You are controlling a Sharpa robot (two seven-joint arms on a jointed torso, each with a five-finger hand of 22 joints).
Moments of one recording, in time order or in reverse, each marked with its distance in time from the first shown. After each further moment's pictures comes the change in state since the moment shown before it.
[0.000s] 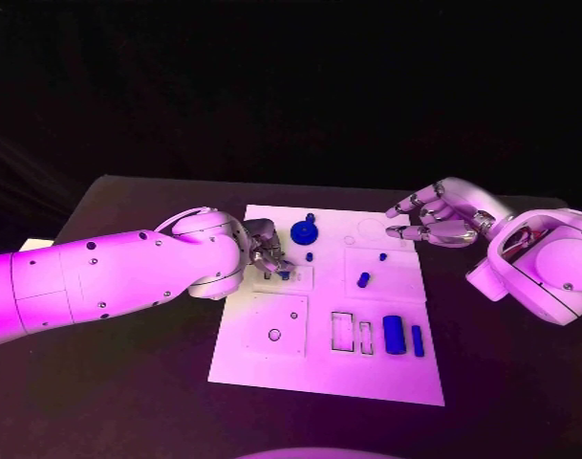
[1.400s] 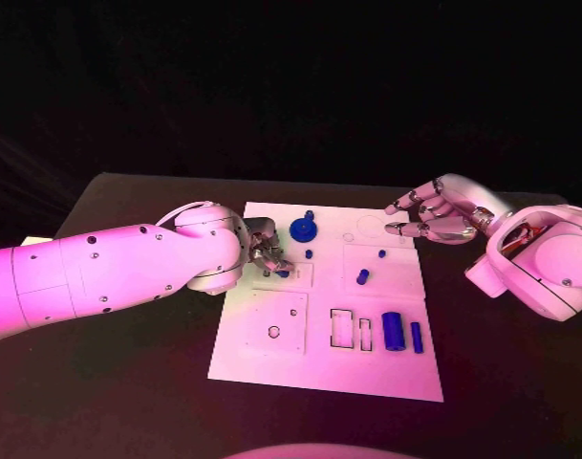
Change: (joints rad) left arm 0.004 0.011 0.006 -0.016 -0.007 0.076 -0.002; left_hand -0.040 -0.005 0.031 -0.017 0.004 0.010 -0.003 0.013 0.018 0.018 -0.003 0.021 0.020 0.000 0.000 0.000 0.000 0.000 0.000 0.000 0.000 0.000; right arm 0.000 0.000 0.000 0.000 0.002 0.002 0.001; right_hand 0.000 0.000 0.000 0.000 0.000 0.000 0.000 0.000 0.000 0.000 0.000 0.000 0.000 0.000 0.000 0.000 0.000 0.000 0.000 0.000 0.000 0.001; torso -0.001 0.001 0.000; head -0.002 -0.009
